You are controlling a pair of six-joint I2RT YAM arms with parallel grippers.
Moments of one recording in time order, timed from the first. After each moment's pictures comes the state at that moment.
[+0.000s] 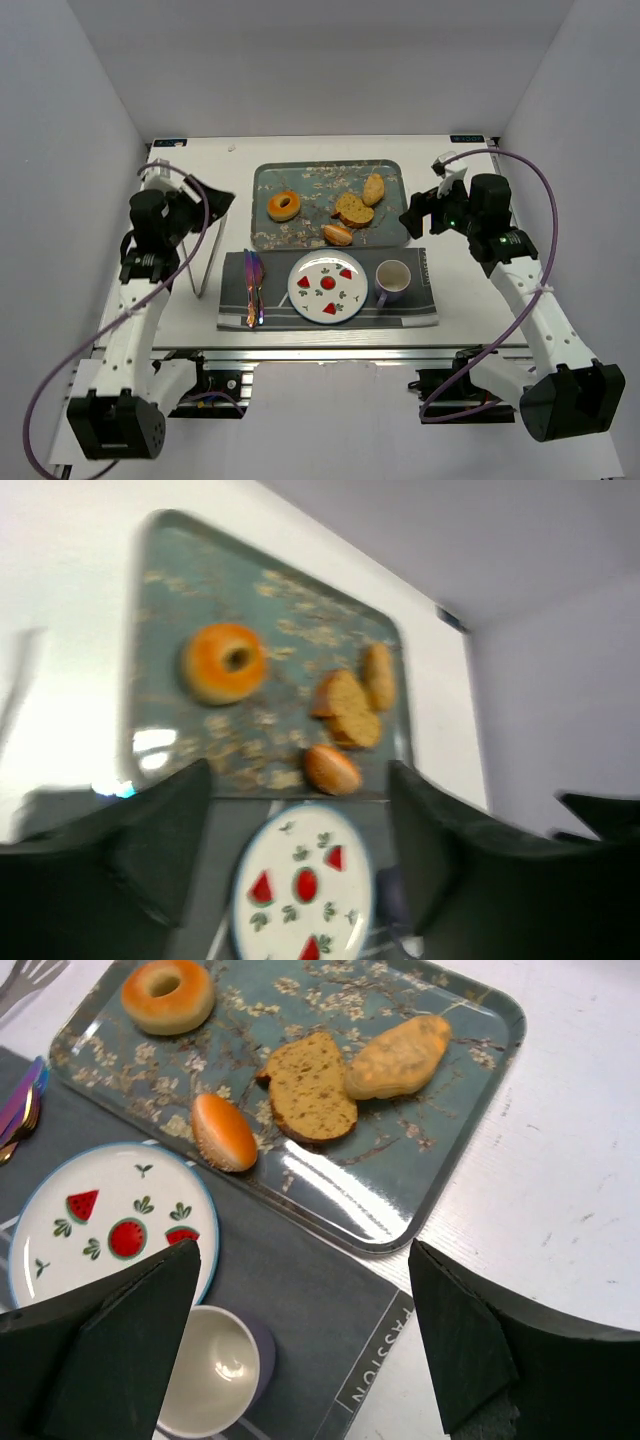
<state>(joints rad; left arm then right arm) -0.01 1.01 0.89 -0.14 0.32 -0.70 0.20 1.07 0.97 -0.34 -0.38 -0.10</state>
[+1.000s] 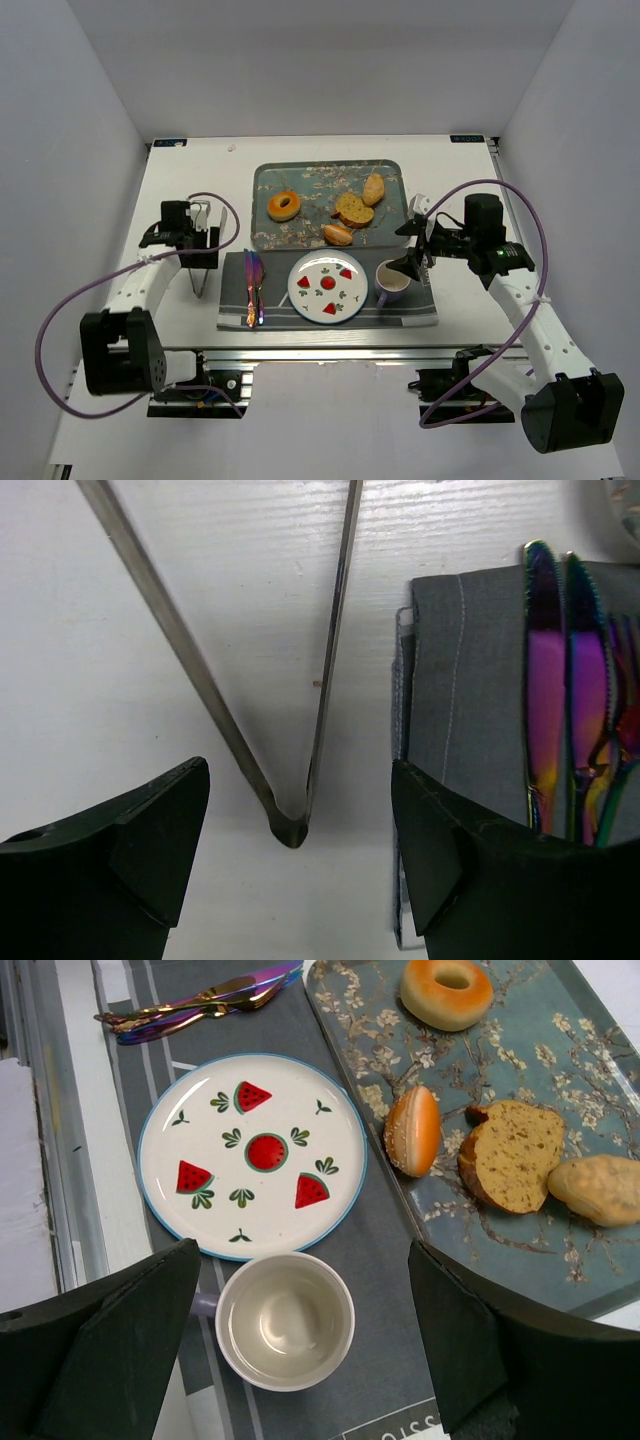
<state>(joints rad) 0.04 1.27 0.83 -0.56 -0.02 0.12 0.20 1.00 0.85 -0.48 -0.97 -0.63</state>
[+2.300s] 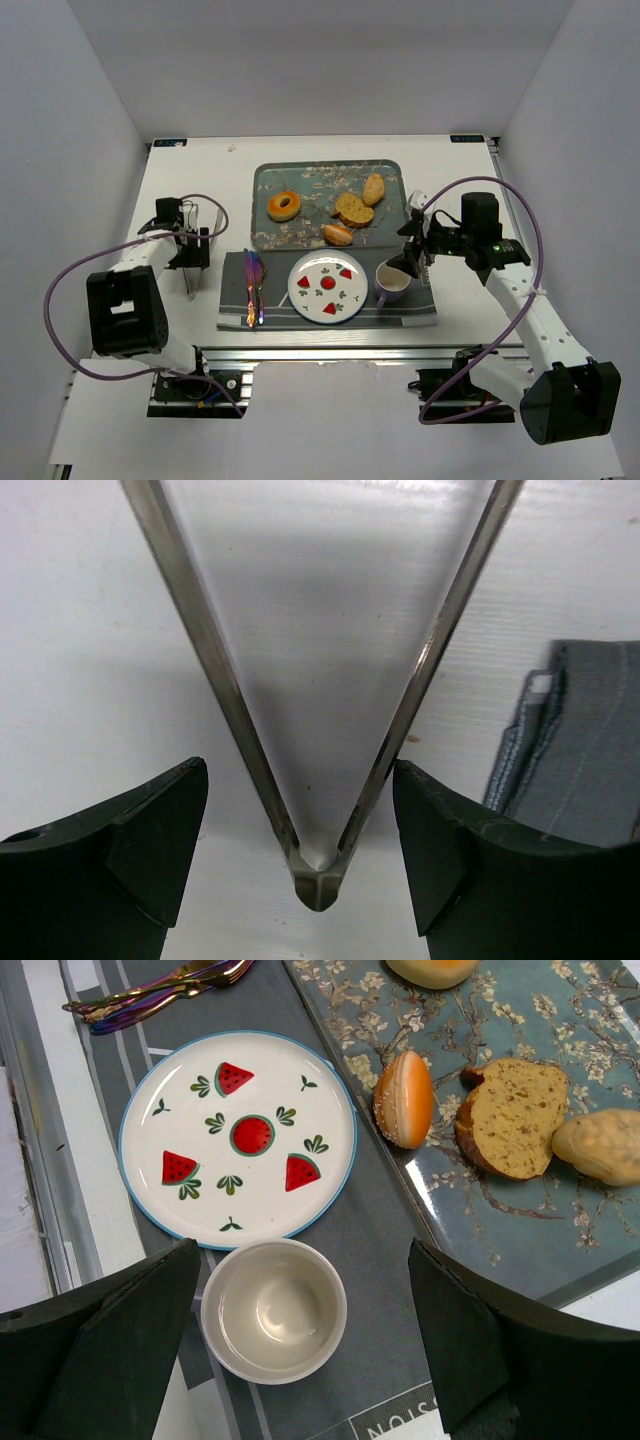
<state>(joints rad) 0.14 1.49 0.87 -0.48 -0.08 0.12 0.20 1.05 0.85 -0.47 -0.90 -0.59</state>
